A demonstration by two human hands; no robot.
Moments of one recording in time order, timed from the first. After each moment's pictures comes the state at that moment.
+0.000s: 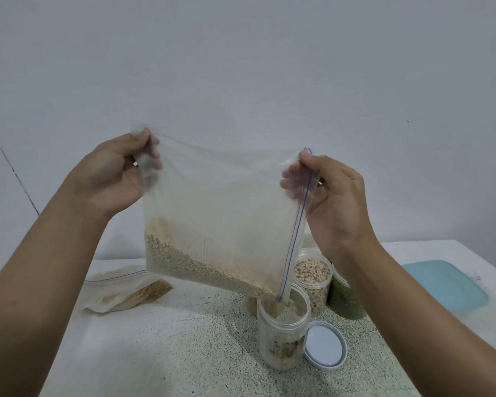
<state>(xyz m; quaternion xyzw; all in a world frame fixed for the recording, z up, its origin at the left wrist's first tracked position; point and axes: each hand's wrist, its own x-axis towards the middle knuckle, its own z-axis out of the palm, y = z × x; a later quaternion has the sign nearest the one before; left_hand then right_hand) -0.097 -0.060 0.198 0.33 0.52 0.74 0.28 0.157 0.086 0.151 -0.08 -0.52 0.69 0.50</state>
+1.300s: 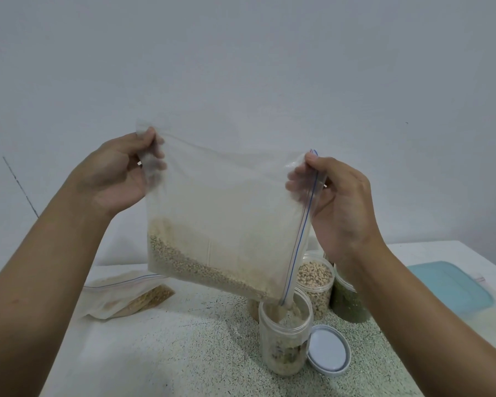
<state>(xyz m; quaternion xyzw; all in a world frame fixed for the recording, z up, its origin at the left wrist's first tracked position) -0.091 -0.054 0.208 0.34 0.53 0.72 0.28 0.162 0.088 0.152 -0.07 -0.50 0.70 0.51</state>
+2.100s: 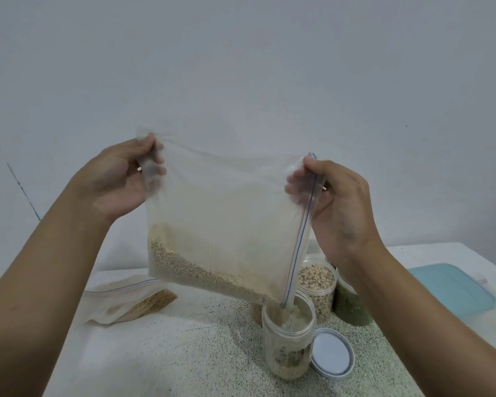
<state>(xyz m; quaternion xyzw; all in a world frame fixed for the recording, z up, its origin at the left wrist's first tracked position) -0.091 -0.060 0.210 0.33 0.54 0.72 0.28 0.160 0.085 0.154 -0.08 -0.51 0.69 0.51</state>
